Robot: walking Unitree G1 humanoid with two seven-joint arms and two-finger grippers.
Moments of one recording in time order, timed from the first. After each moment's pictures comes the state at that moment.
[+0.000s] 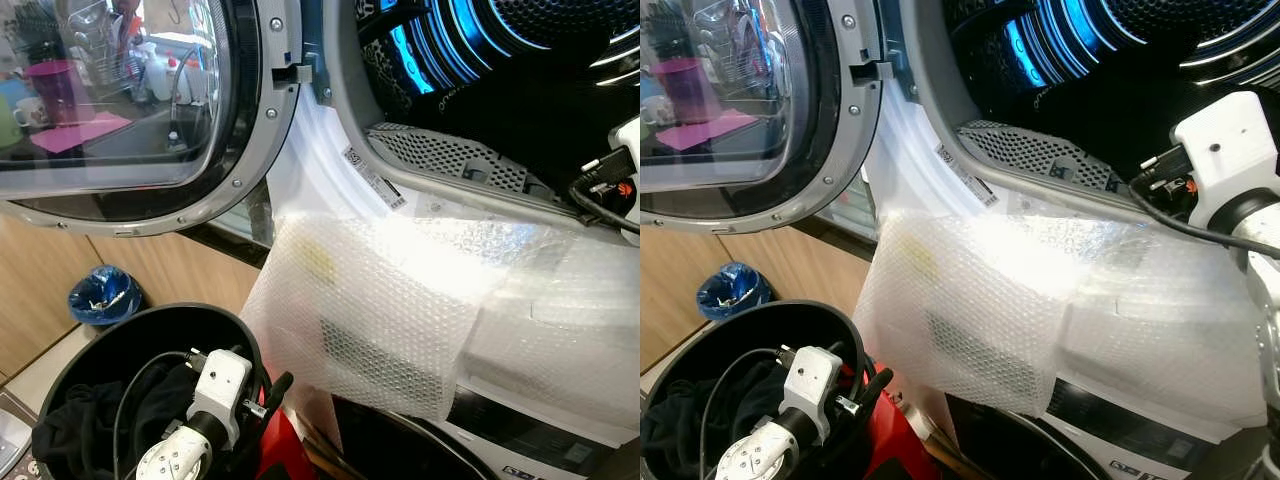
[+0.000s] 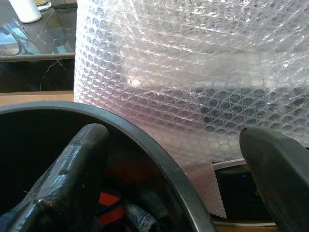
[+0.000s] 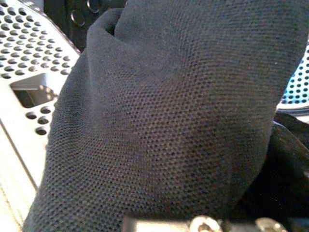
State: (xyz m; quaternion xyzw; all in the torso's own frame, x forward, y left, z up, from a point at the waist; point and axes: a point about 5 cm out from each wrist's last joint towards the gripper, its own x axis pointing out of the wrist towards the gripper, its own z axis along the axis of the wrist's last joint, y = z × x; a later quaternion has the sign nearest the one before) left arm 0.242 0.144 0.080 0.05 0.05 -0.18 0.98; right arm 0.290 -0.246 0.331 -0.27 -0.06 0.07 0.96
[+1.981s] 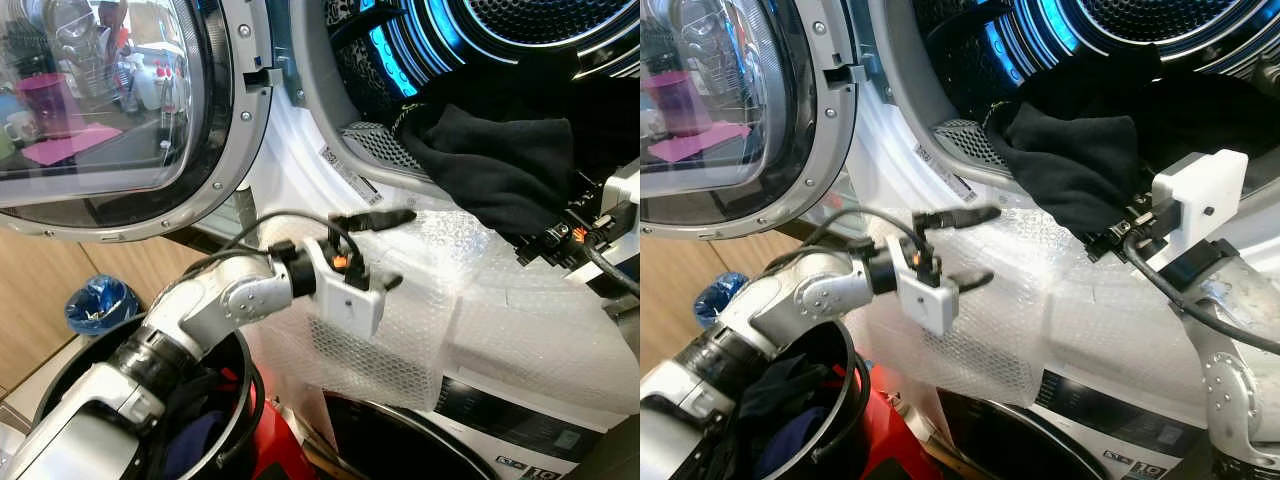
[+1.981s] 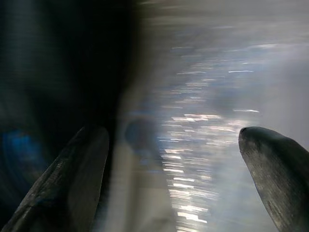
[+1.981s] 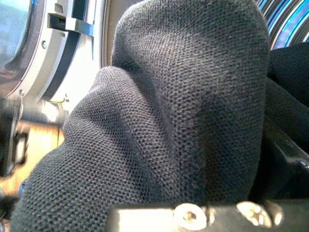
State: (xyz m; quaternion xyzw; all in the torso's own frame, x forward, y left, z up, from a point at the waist) left arm 0.318 0.040 0.267 0.53 -0.48 -0.32 0.62; right arm 0.277 -0.201 0.298 -0.10 -0.19 0.29 0.93
